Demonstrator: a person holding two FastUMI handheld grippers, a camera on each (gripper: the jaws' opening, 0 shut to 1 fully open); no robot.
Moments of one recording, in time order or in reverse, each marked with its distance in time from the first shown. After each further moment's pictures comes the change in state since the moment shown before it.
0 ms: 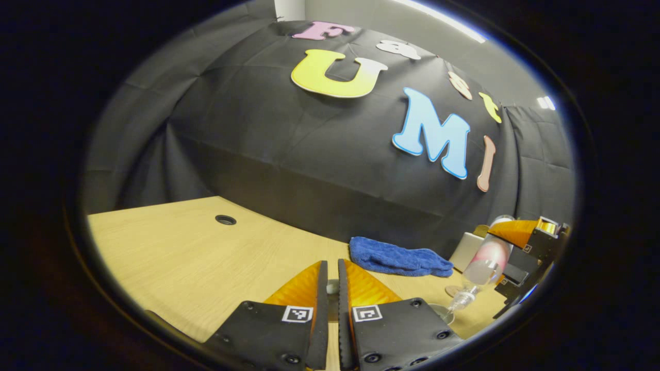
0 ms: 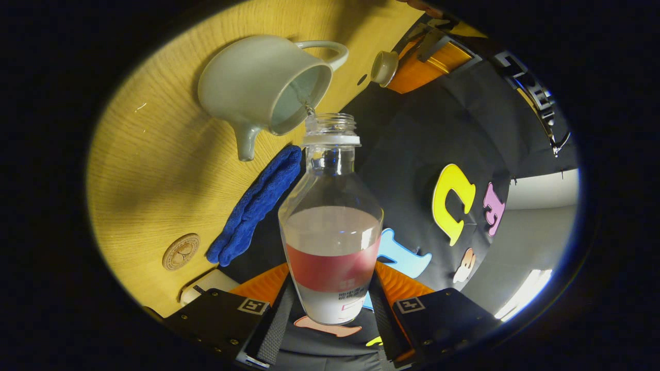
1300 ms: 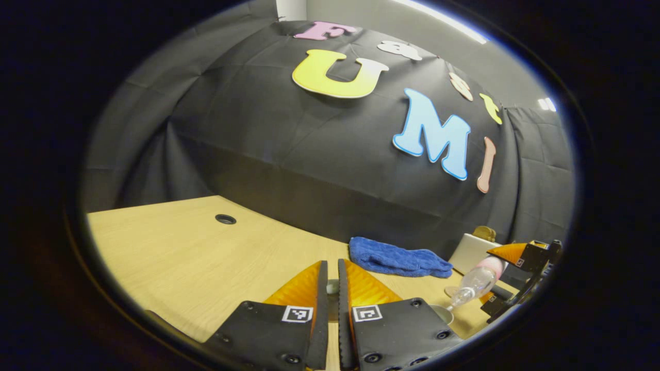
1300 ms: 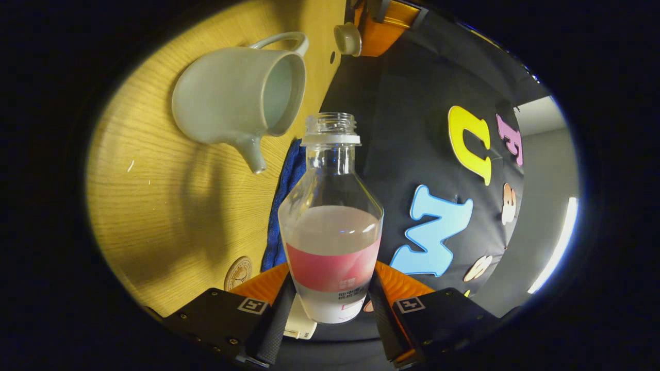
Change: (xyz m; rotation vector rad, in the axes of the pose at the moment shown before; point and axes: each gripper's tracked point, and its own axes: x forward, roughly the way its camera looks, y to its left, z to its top) left arm -0.001 -0.002 0.000 -0.011 -0.002 -0.002; right arm 0.004 0.021 -0.003 0.372 0.116 0.173
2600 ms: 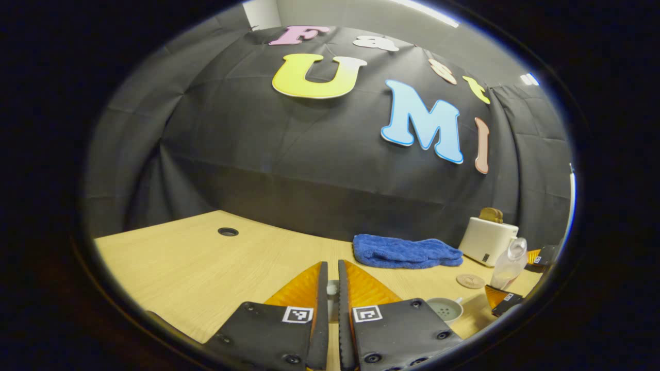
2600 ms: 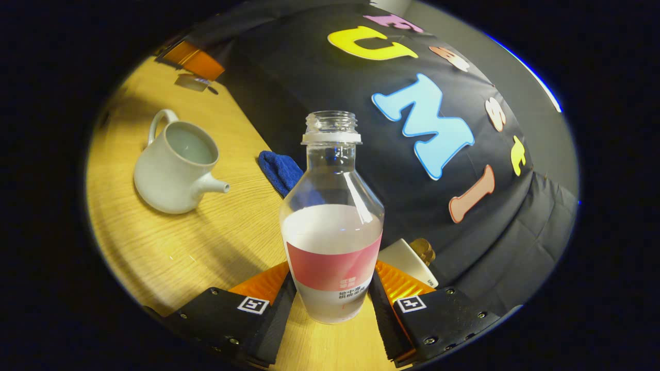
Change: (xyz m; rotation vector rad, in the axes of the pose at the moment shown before) left arm 0.001 -0.013 0.000 0.112 -0.010 0.013; right arm -0.023 0.051 -0.025 0.814 0.131 0.104
